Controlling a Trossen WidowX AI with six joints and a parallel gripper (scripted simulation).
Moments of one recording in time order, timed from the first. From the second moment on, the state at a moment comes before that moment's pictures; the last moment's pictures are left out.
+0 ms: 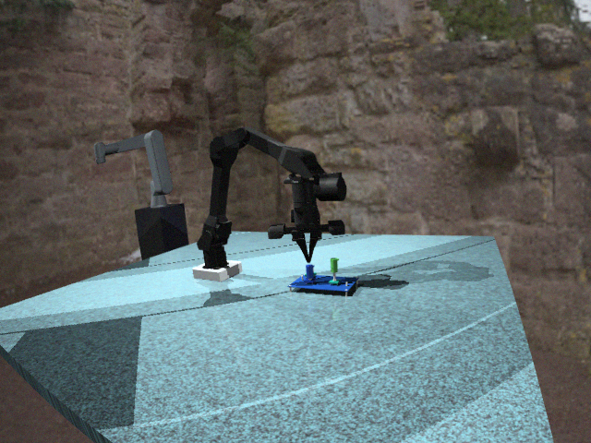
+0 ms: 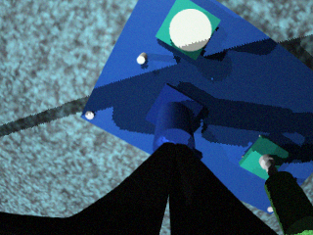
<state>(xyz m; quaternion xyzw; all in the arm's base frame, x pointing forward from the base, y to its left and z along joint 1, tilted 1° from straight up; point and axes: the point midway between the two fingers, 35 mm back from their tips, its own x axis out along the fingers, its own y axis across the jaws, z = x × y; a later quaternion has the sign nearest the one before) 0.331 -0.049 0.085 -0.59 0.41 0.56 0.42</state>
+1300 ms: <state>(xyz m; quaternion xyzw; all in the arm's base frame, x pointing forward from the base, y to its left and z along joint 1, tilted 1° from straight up) 0.362 -0.045 0.123 -0.39 0.58 0.35 0.62</state>
